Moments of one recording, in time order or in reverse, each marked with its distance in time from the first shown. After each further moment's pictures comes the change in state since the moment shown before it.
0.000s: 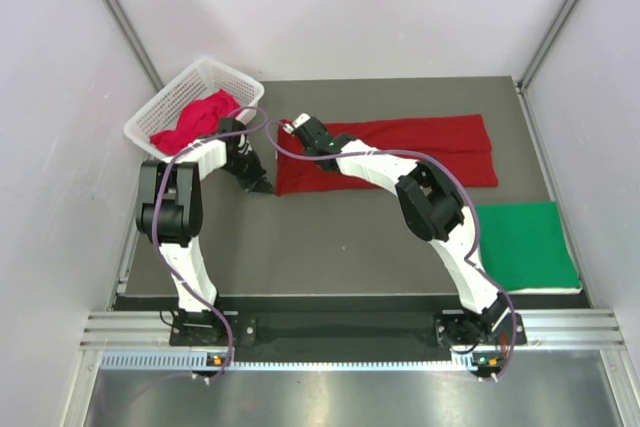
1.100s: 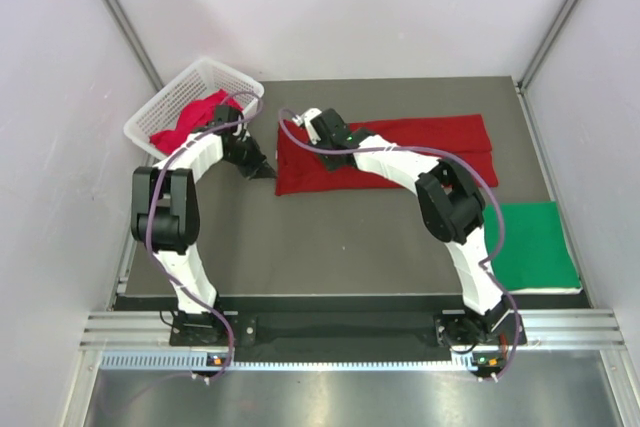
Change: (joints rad) left arm -0.008 -0.044 0.071 -0.053 0.011 -0.050; right arm -0.074 -0.146 -0.150 0.063 -0.302 0.078
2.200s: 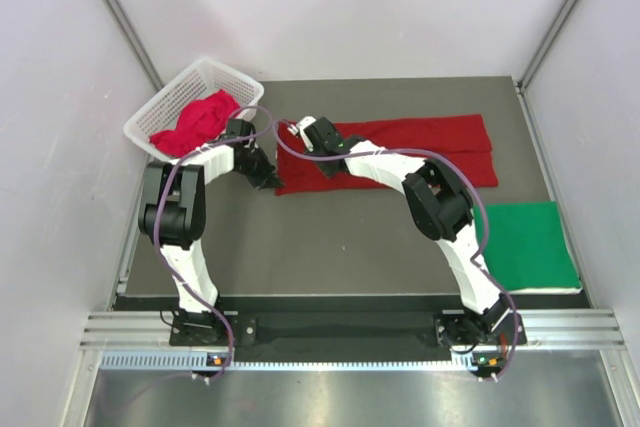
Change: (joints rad) left arm -0.048 0.028 -0.127 0.232 -0.027 -0.119; right arm 0.042 0.083 0.027 0.021 0.083 -0.044
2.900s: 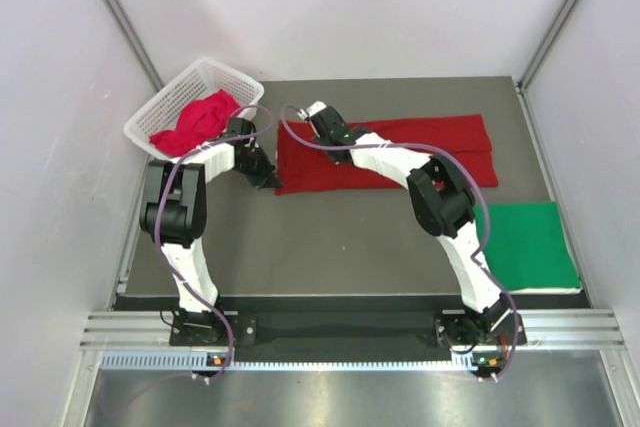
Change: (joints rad) left arm 0.000 0.016 0.025 -0.034 -0.019 0.027; right arm -0.038 0.013 0.056 0.006 0.130 0.005
